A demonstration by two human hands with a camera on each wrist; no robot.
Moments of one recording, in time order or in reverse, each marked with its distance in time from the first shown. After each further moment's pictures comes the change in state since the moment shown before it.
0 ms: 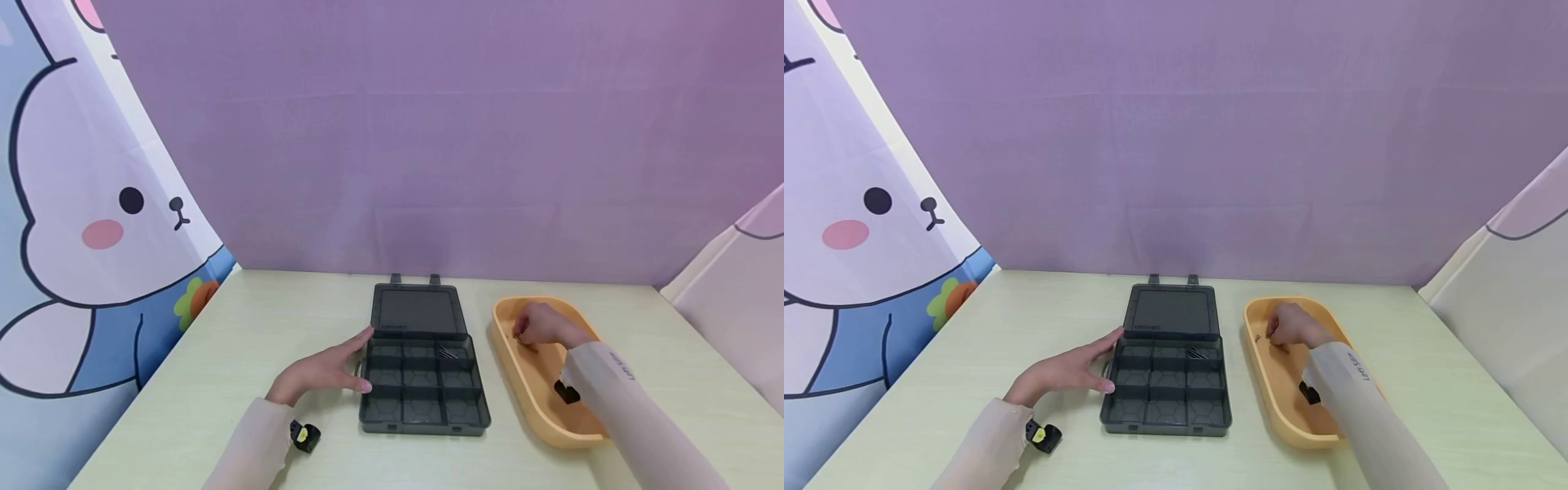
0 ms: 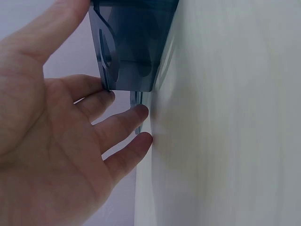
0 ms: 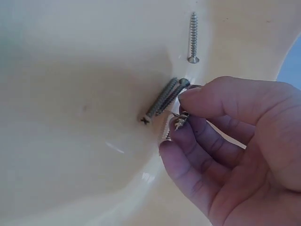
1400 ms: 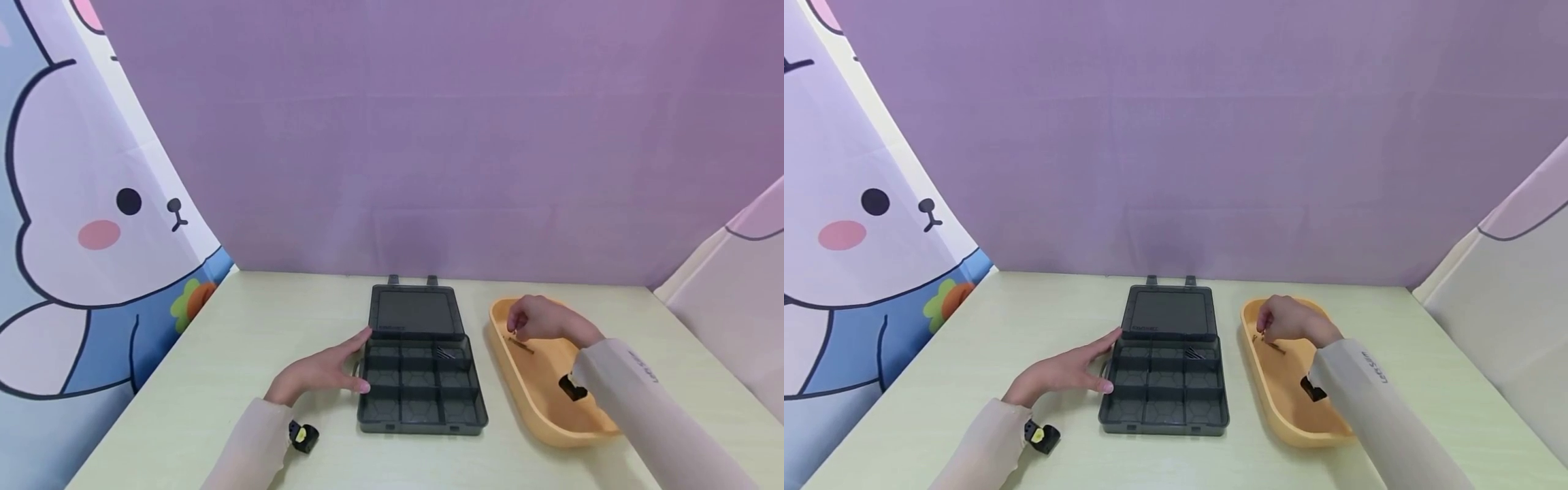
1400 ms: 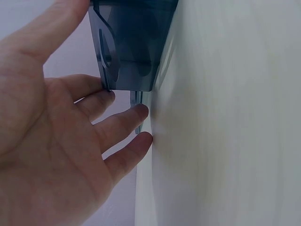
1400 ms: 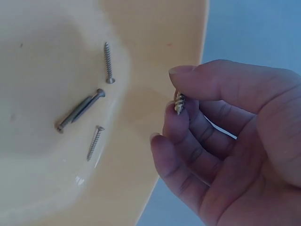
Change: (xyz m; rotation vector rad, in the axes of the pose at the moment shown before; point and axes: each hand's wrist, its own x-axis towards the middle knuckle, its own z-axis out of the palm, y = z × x) left_hand -0.001 0.001 0.001 0.009 0.006 -0.014; right_hand -0.020 -0.033 -0.031 0.085 -0.090 -0.109
